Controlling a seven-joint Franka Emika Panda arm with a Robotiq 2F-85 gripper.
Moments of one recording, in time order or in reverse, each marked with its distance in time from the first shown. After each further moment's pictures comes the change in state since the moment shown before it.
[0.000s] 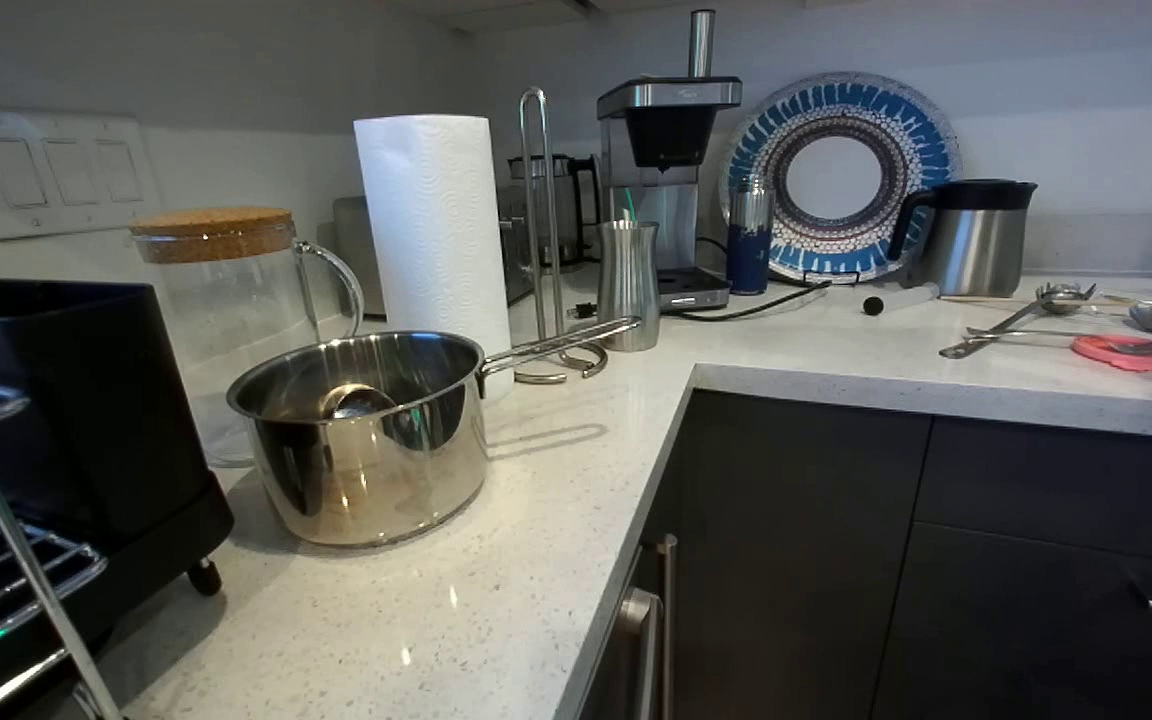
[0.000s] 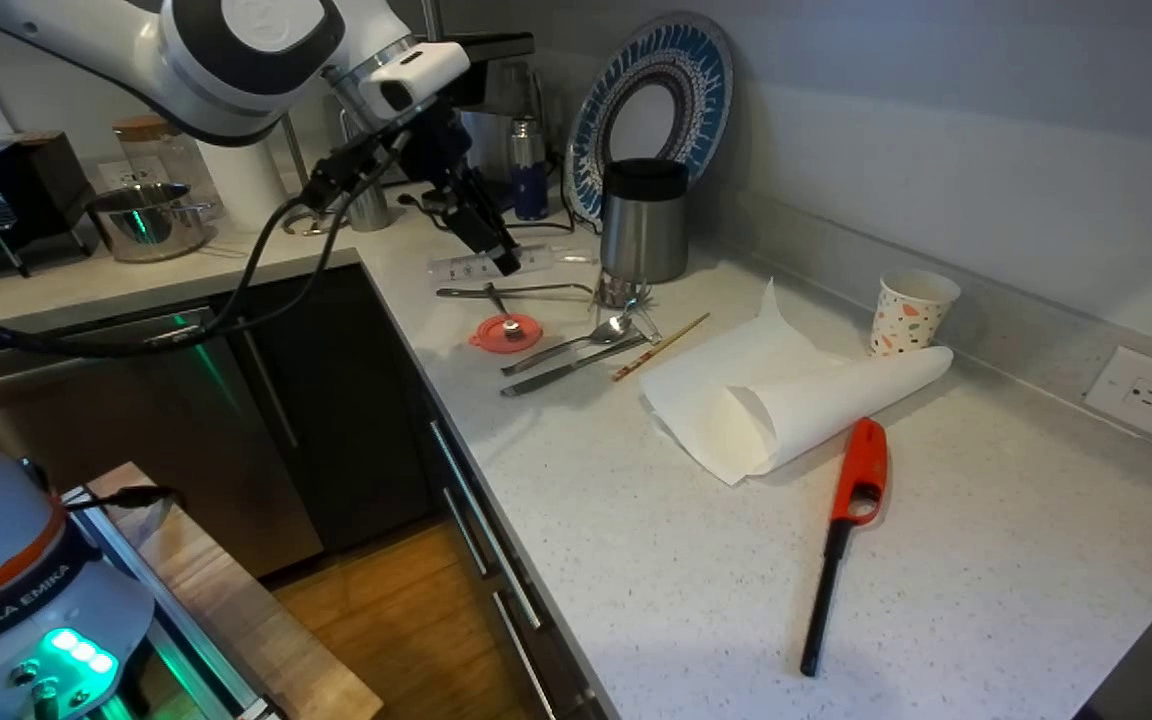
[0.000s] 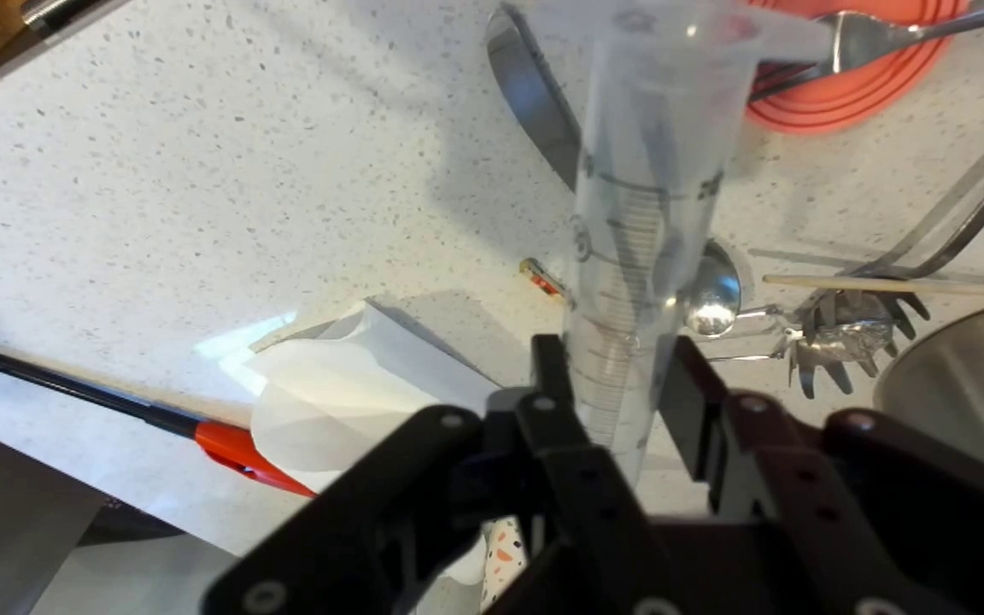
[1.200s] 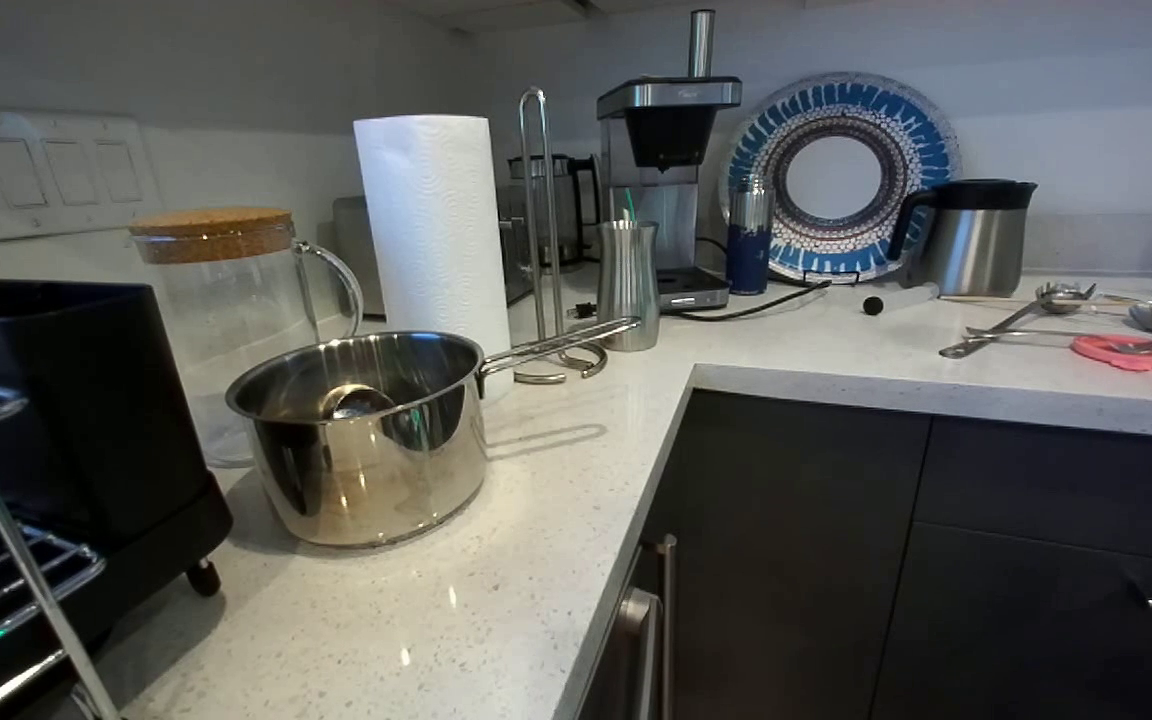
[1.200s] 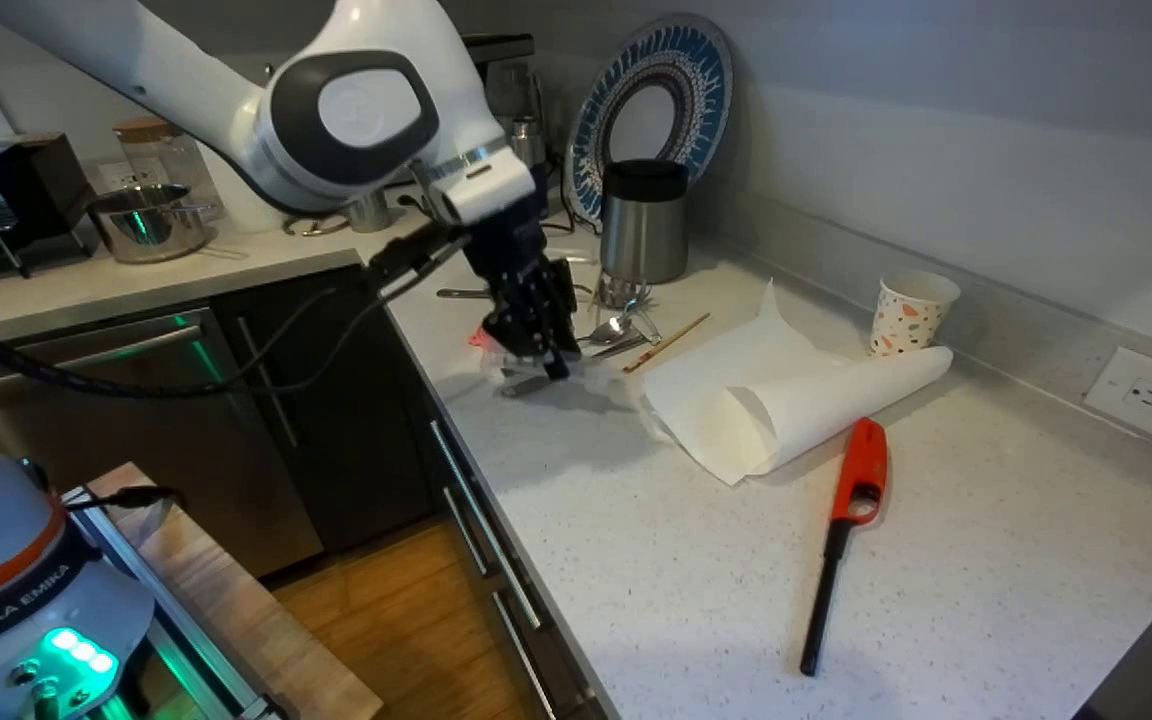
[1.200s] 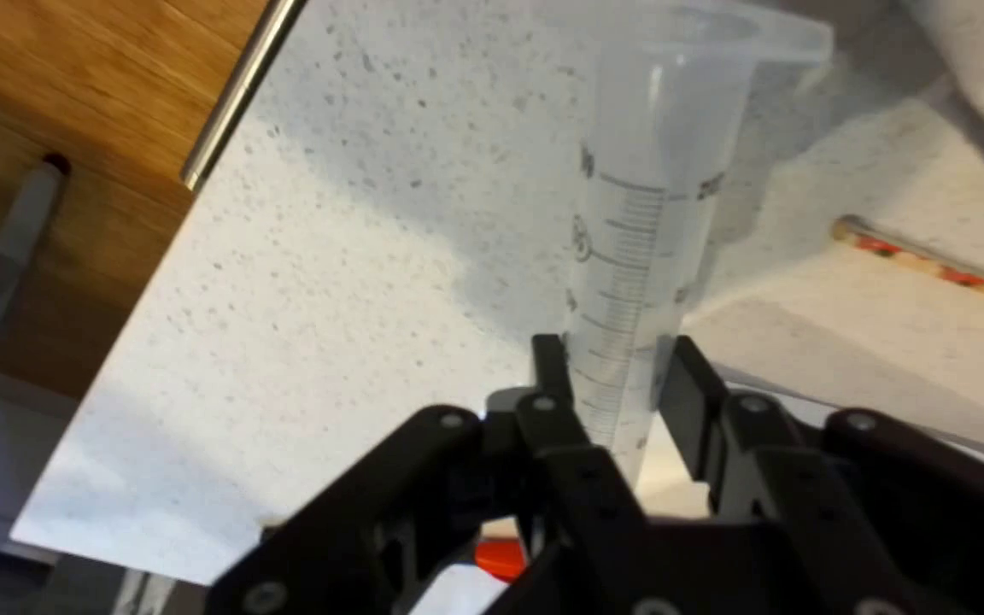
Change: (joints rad) arm -0.084 0.206 -0.122 0.066 -0.075 0.021 0.326
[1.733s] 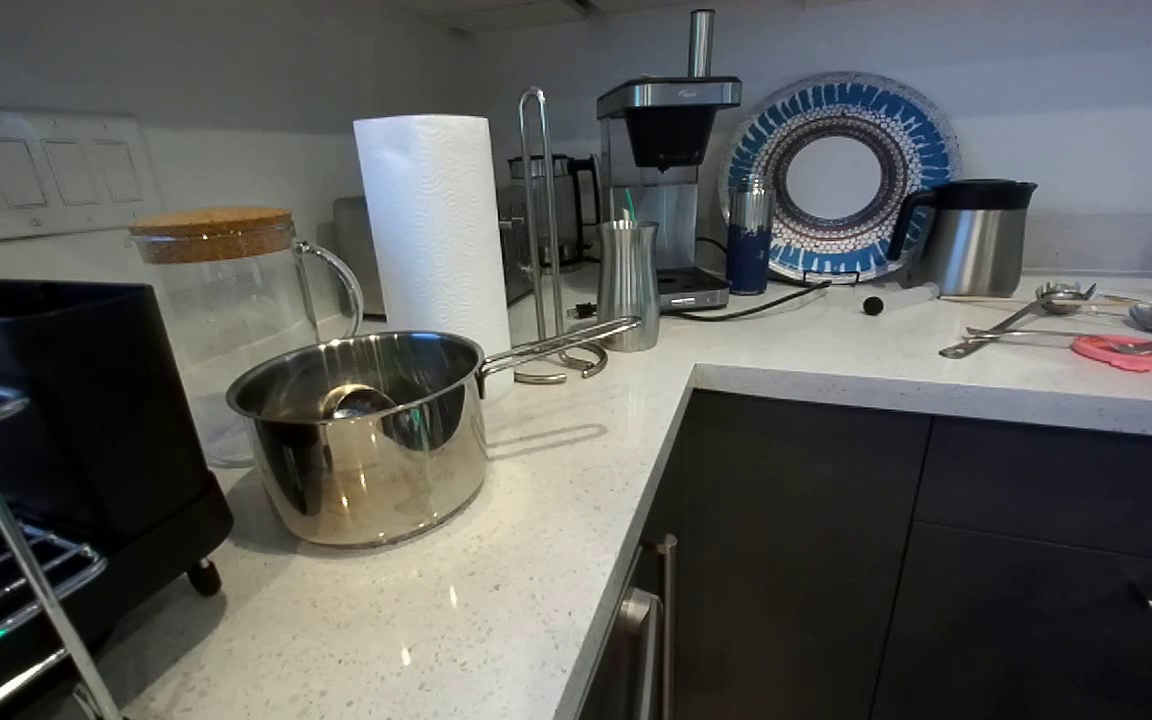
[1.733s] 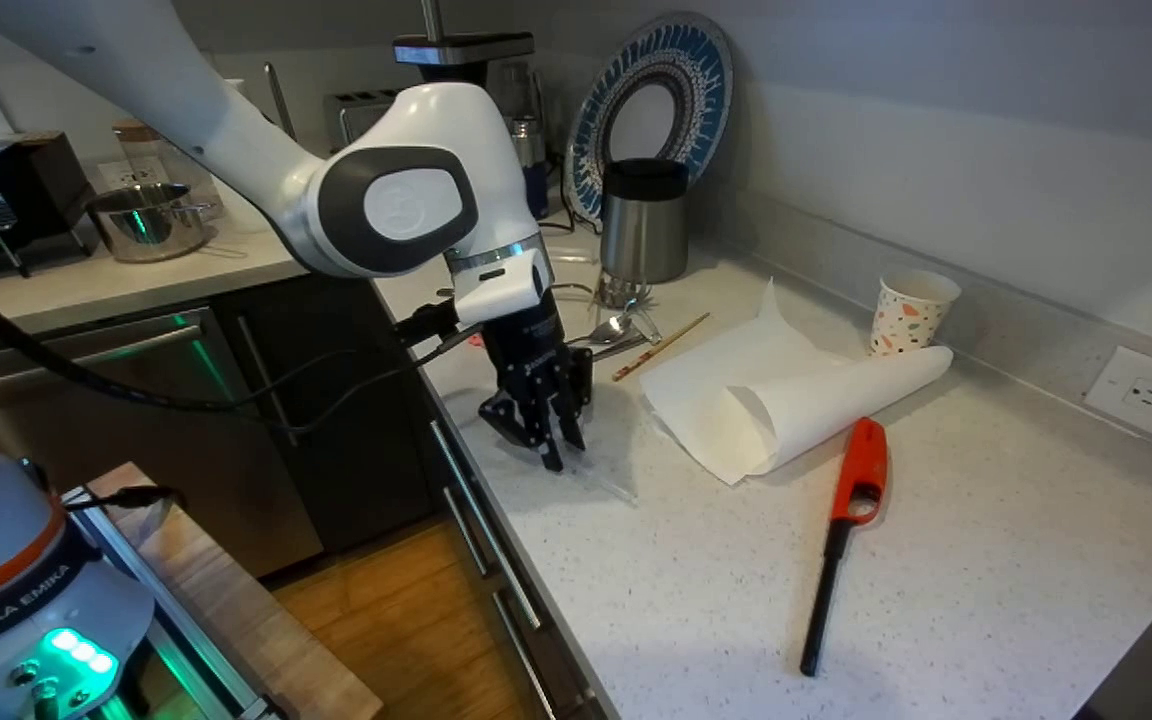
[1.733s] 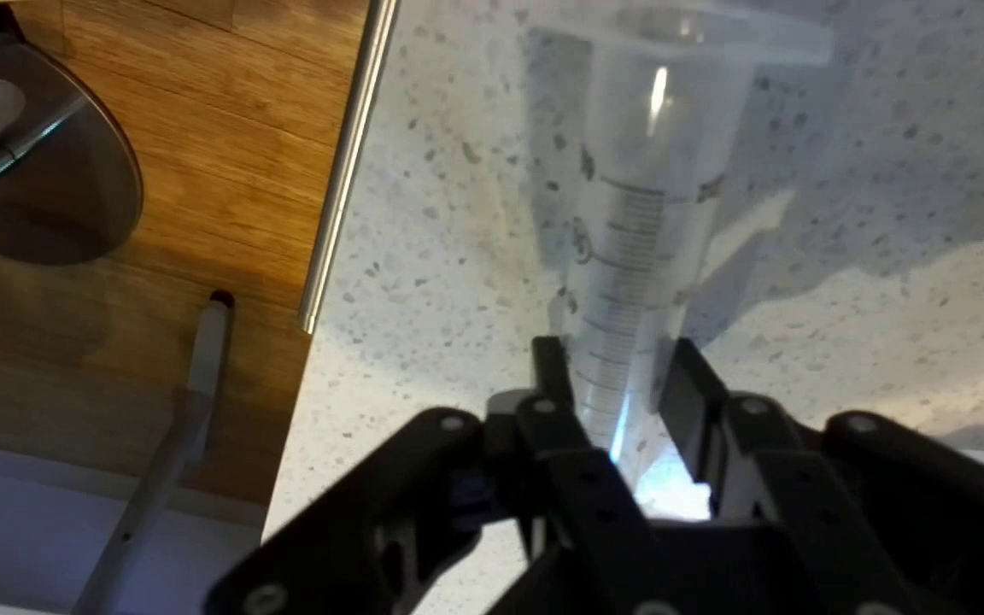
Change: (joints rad) arm -0.076 0.170 -0.020 0.005 -0.004 0.020 0.252
